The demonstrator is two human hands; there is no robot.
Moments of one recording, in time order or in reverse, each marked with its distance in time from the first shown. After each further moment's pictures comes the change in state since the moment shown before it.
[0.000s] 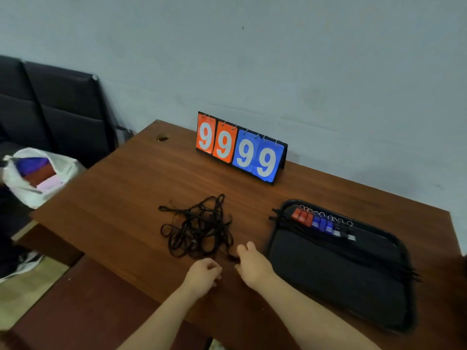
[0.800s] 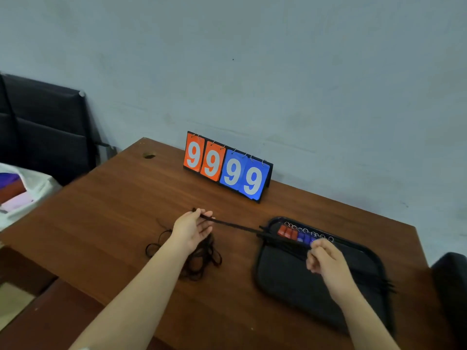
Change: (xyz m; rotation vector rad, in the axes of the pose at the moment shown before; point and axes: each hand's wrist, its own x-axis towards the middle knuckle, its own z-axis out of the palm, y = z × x) left_hand 0.026 0.111 -0.078 -1.170 0.028 -0.062; right_hand -0.093 0.099 -0.103 0.973 0.541 0.239
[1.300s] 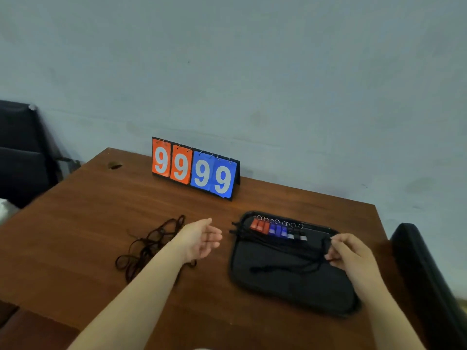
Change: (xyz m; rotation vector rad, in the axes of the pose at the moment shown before) left_hand -0.033 -0.036 0.051 0.590 -0.247 -0.193; right_hand -0.036 0.005 -0.091 0.037 0.308 0.057
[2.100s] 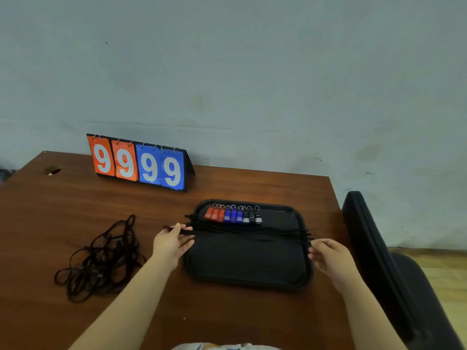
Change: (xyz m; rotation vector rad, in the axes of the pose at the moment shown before) left_hand 0.051 -0.038 0.083 -0.336 0.264 0.139; right_hand 0.032 0.091 -0.074 0.203 0.041 0.333
